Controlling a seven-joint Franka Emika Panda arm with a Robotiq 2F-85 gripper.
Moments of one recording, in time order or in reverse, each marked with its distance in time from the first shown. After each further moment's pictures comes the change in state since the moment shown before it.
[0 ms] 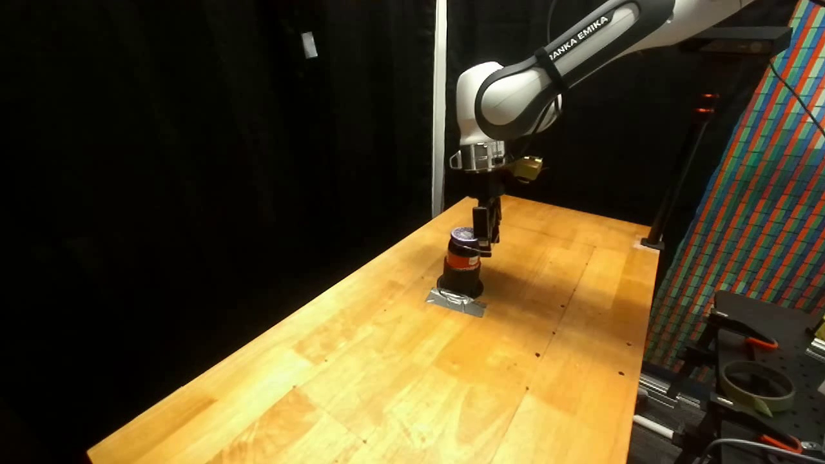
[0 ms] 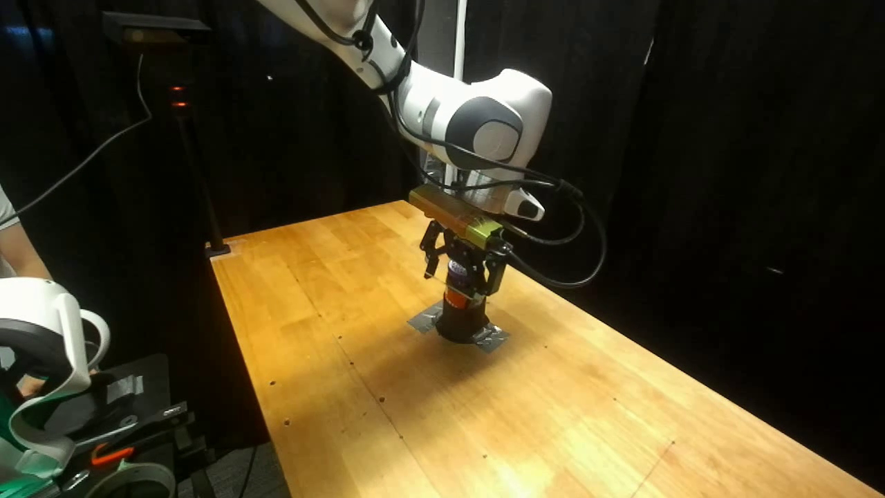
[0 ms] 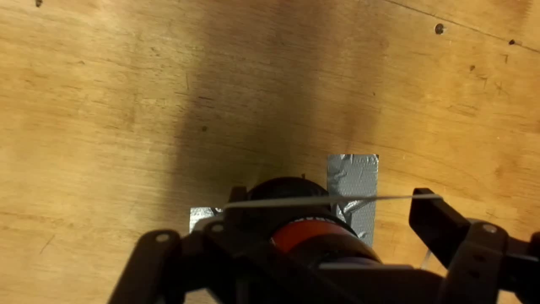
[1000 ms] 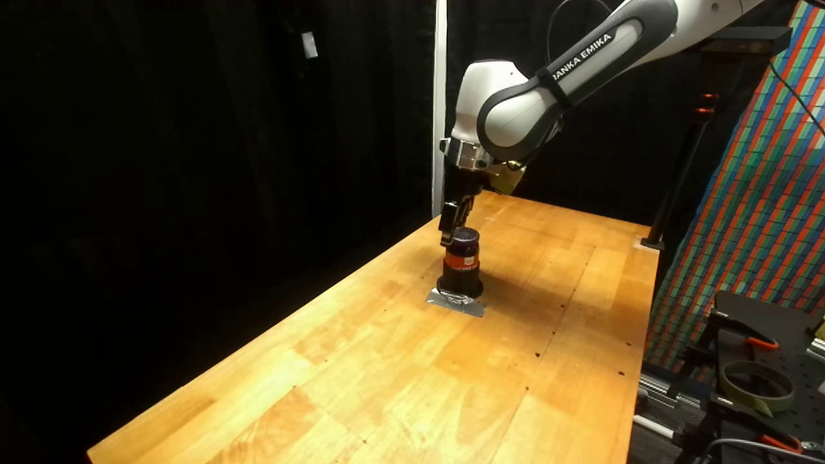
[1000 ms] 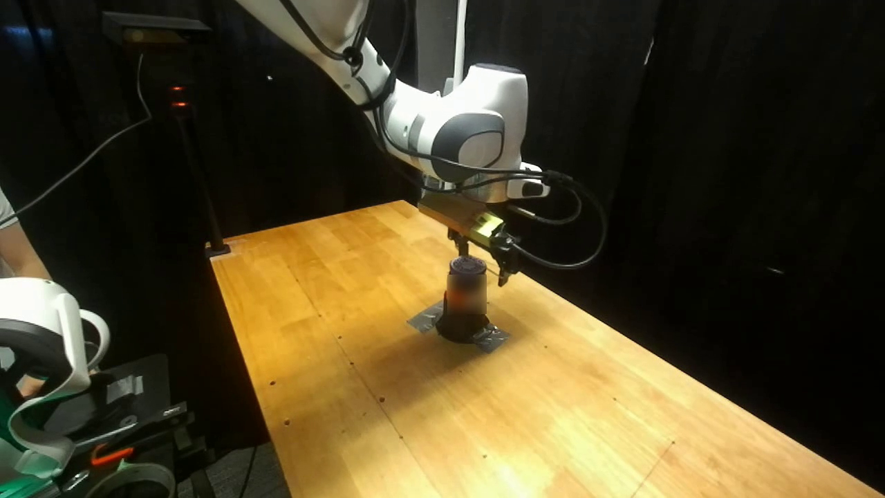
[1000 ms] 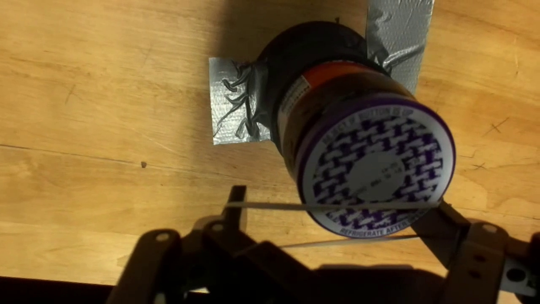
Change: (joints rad) arm 0.033 0.008 -0.004 -0.047 -0.057 0.416 0.094
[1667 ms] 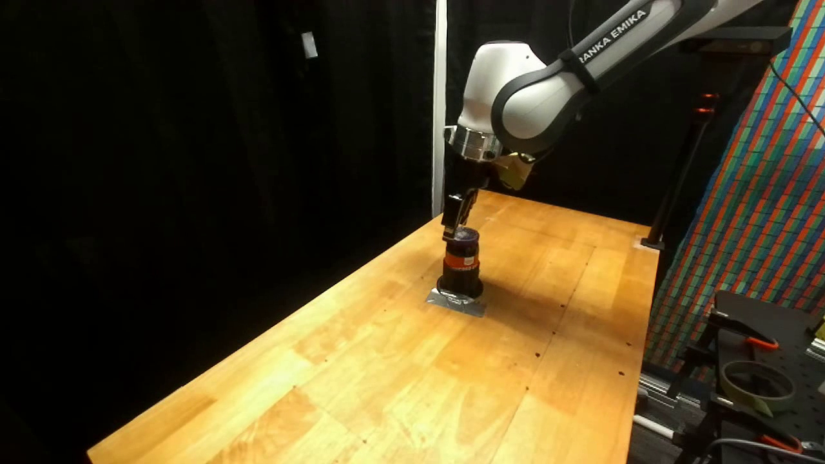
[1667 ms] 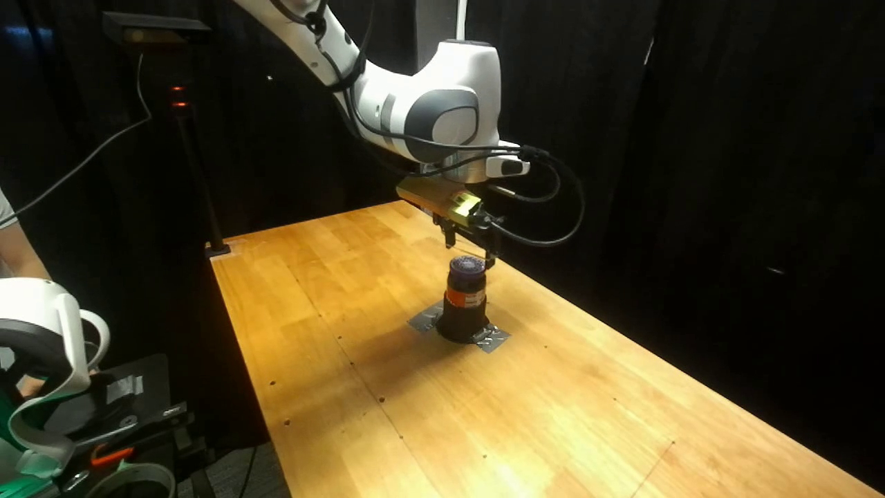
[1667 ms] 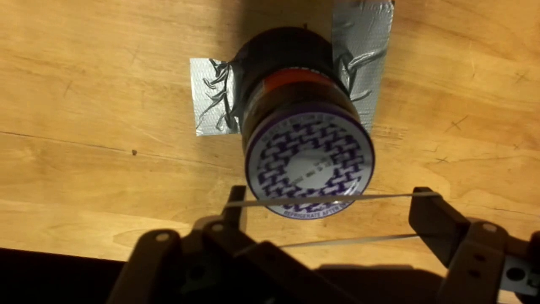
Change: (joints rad) arm 0.043 -0.102 -0.011 -0.107 -0.017 0.053 0.043
